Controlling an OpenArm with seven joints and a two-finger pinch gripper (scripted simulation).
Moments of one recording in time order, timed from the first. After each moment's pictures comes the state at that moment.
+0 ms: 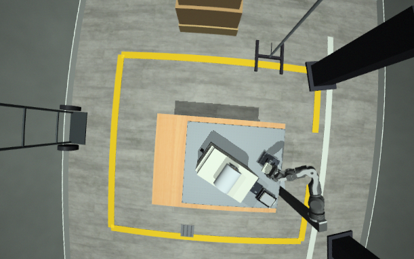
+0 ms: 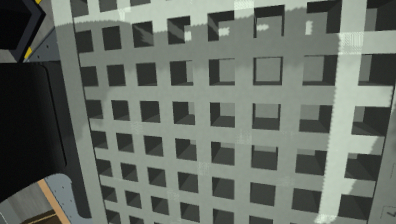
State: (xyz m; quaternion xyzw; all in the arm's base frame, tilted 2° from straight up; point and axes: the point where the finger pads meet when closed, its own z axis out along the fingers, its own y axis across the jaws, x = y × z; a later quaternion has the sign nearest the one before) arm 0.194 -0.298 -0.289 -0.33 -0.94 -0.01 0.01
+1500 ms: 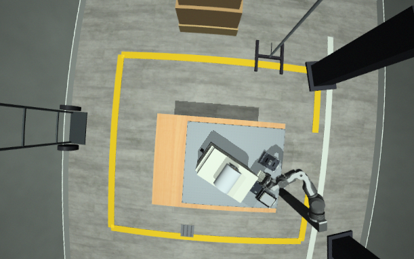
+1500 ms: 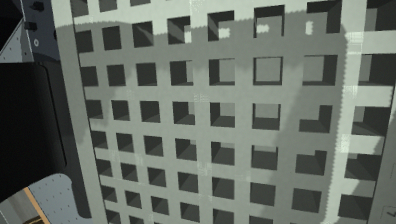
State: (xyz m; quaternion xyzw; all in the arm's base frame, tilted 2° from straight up) arm 0.259 -0.239 -0.290 -0.35 -0.94 0.00 0.01
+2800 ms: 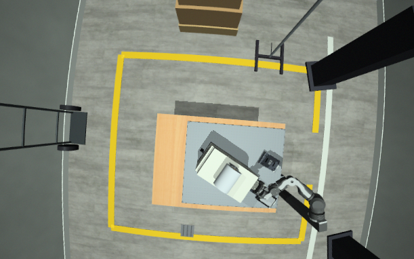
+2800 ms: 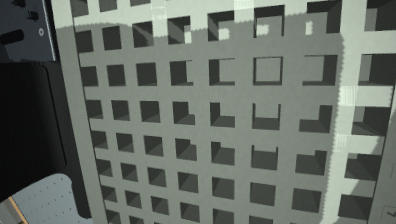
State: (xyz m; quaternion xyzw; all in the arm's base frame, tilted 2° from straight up) arm 0.320 -0.179 -0.290 -0.35 -0.94 0.00 0.01
